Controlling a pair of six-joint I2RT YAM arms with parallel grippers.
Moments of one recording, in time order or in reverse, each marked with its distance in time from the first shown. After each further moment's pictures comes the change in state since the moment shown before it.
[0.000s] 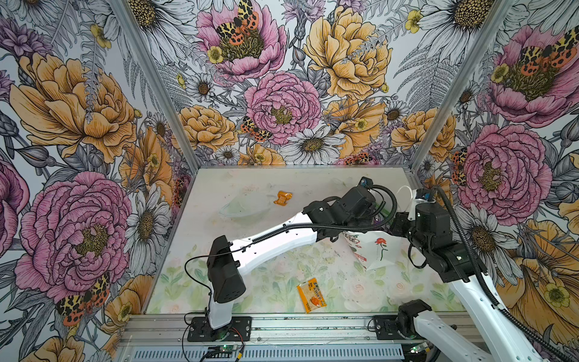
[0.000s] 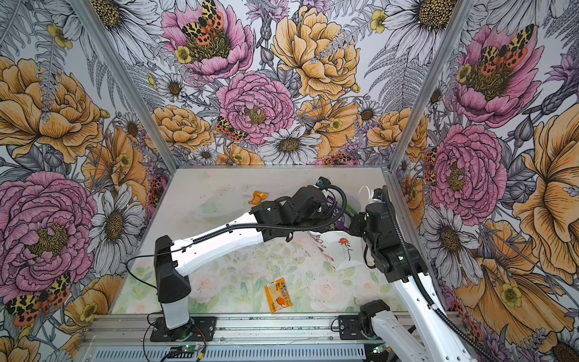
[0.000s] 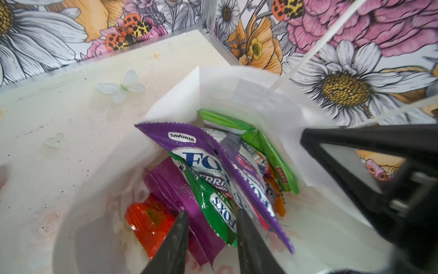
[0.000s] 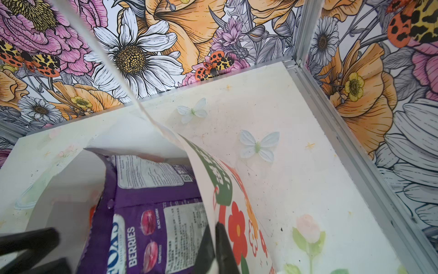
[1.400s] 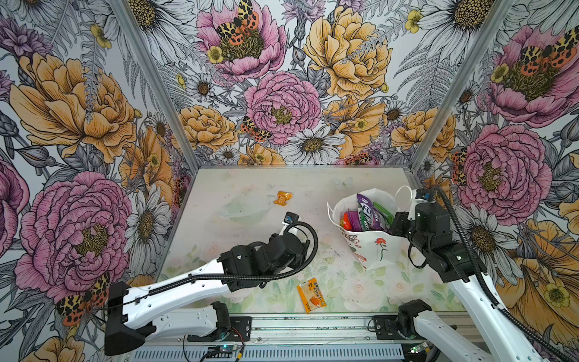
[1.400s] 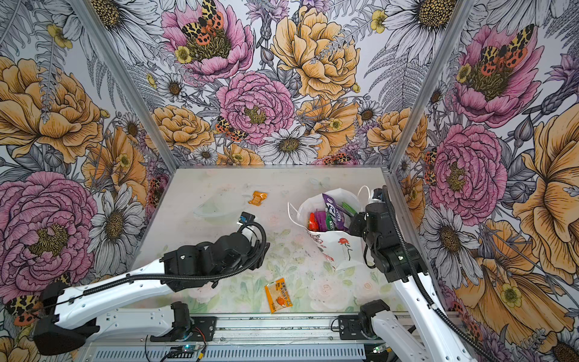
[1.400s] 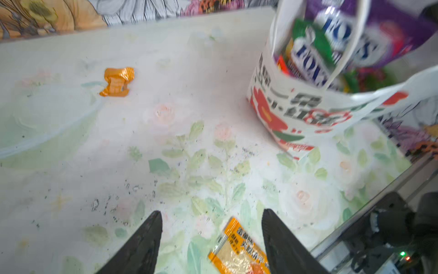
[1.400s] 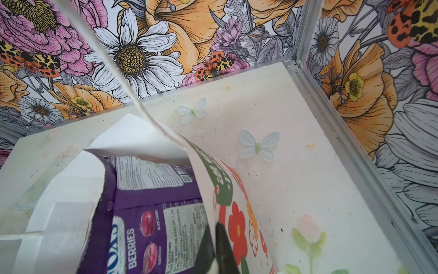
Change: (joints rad) left arm -0.076 -0.722 -0.895 -0.061 -0.211 -0.196; right arm 0.000 0.001 0.000 0.000 0.001 0.000
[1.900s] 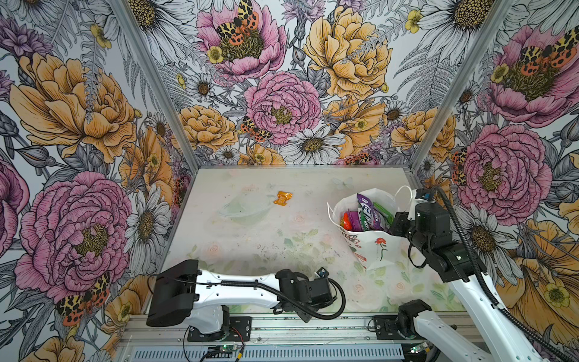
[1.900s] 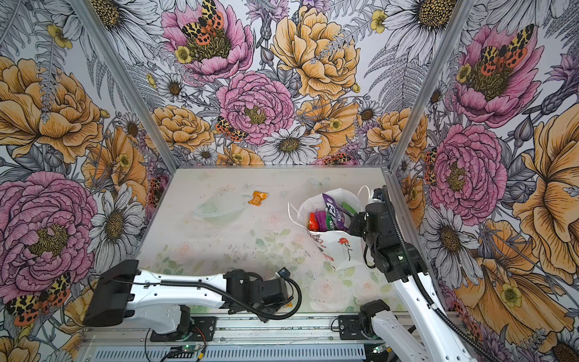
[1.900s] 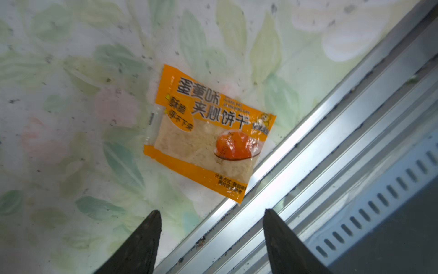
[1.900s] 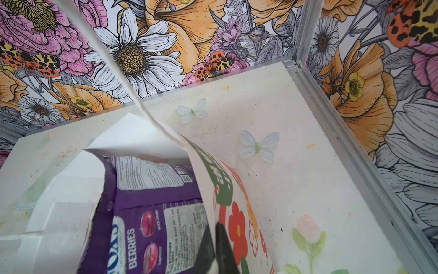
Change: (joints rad) left arm -0.272 0.395 -0.074 -0.097 0.292 0.008; right arm 0.000 0.001 0.000 0.000 0.000 0.000
